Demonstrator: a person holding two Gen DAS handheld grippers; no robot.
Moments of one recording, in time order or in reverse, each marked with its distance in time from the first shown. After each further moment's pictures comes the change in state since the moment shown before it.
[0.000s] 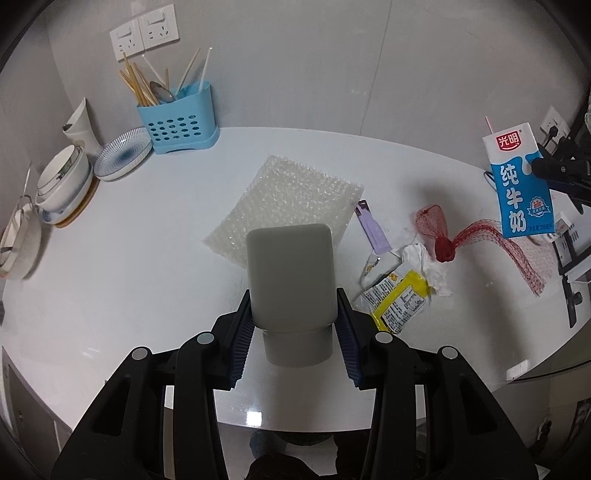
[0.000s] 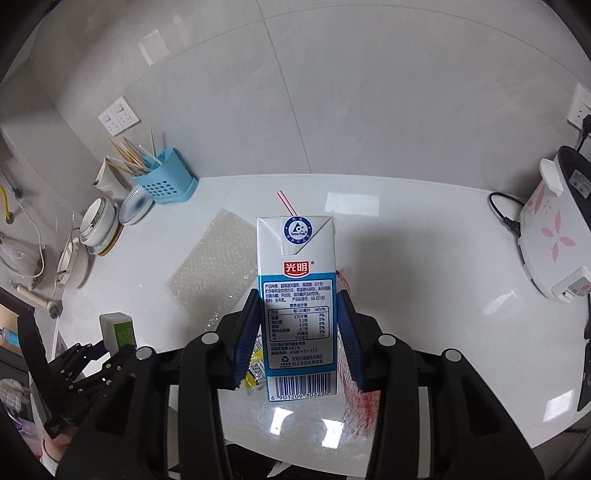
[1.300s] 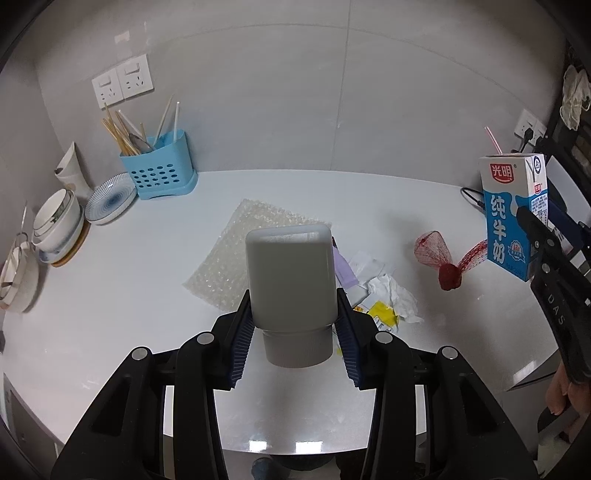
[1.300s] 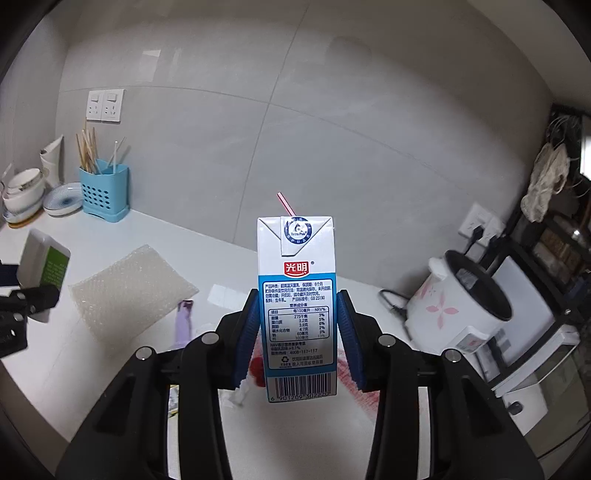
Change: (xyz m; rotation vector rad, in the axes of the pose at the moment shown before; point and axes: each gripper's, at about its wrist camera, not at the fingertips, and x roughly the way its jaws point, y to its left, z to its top) left arm -0.019 -0.042 0.011 0.071 -0.152 -0.020; right arm -0.019 0.068 -0.100 -0.277 -0.470 -0.540
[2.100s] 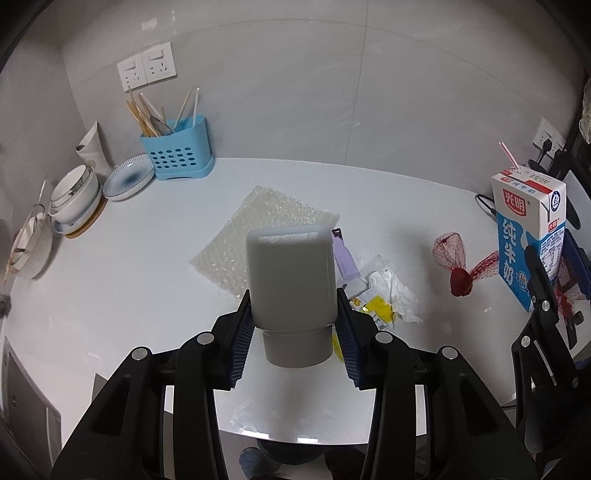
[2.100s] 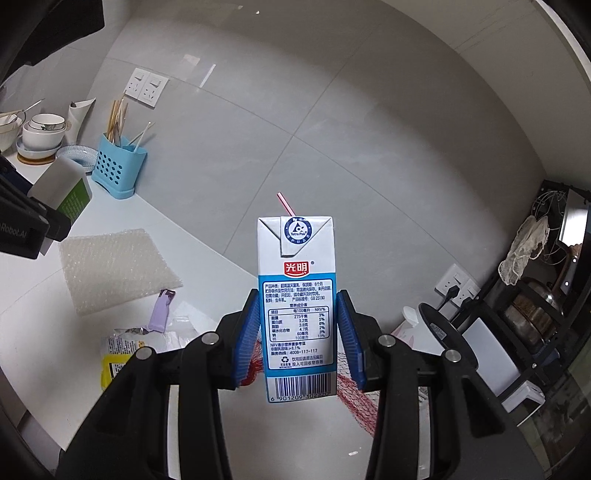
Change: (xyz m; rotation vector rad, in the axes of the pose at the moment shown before) left arm -0.005 -0.018 -0.013 -0.088 0.023 0.072; right arm -0.022 0.020 -0.046 -0.214 -0.176 -0.066
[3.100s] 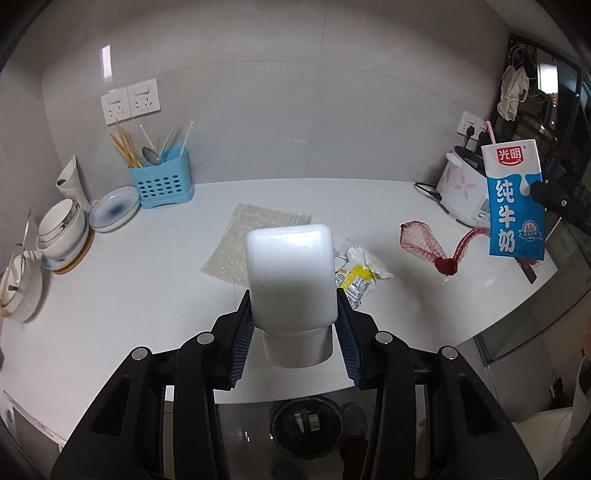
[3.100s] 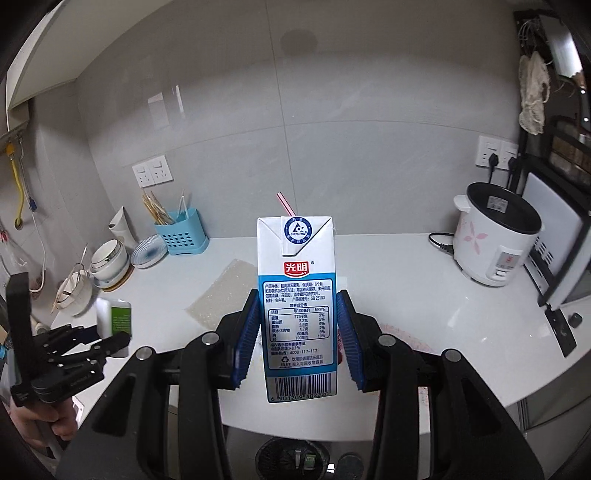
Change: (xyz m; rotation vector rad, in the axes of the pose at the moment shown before) left arm -0.100 0.091 -0.048 0.182 -0.101 -0.236; right arm -0.112 -0.091 0.055 0.589 0.253 0.365
